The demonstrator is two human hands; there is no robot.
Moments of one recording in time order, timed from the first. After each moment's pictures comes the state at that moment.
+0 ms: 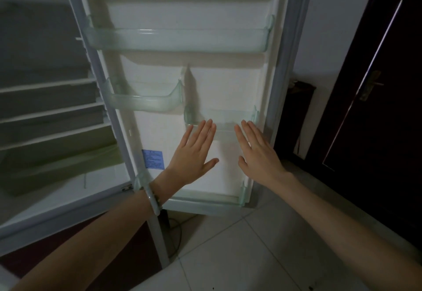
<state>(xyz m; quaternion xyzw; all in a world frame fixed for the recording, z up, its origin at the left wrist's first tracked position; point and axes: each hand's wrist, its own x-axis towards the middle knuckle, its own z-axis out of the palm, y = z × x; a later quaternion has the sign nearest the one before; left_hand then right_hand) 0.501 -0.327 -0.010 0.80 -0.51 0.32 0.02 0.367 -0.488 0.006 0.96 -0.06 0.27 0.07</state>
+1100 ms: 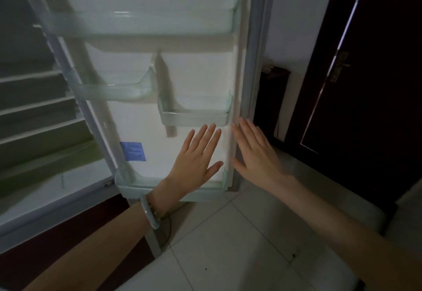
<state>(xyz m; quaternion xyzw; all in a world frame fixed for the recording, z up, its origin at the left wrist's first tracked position) 0.429 -0.337 -0.027 0.76 -0.58 0.28 0.10 0.293 -0.474 -0.002 0.96 -0.11 0.26 0.05</state>
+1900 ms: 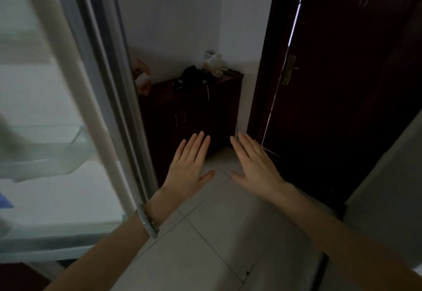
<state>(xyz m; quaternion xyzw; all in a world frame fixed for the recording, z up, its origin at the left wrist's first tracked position) 0.349 -0.635 -0.050 0.78 -0.57 0.22 0.12 0.191 -0.765 -0.022 0.97 -0.18 0.17 0.00</state>
